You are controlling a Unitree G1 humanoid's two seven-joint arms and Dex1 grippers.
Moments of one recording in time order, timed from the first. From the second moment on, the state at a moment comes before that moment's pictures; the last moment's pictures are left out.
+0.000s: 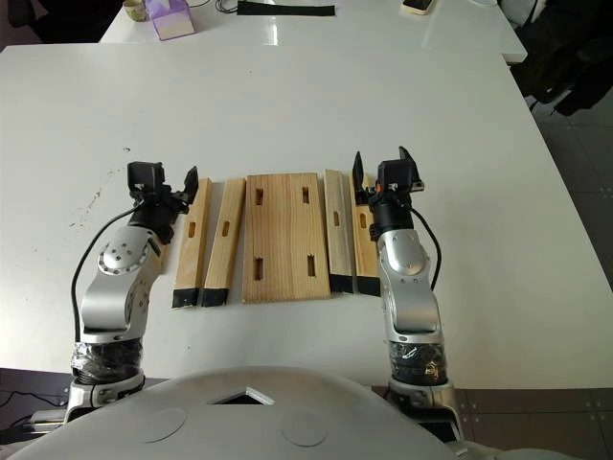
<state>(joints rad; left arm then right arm) 0.05 0.16 0.04 -0.34 -0.06 0.46 -0.08 0.07 -0.07 0.05 -0.27 -0.07 0.19 0.00</state>
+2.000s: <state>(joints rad) 0.21 0.42 0.23 -0.49 -0.25 0.82 -0.23 0.20 -0.02 -0.02 -0.44 -0.07 0.19 -0.05</state>
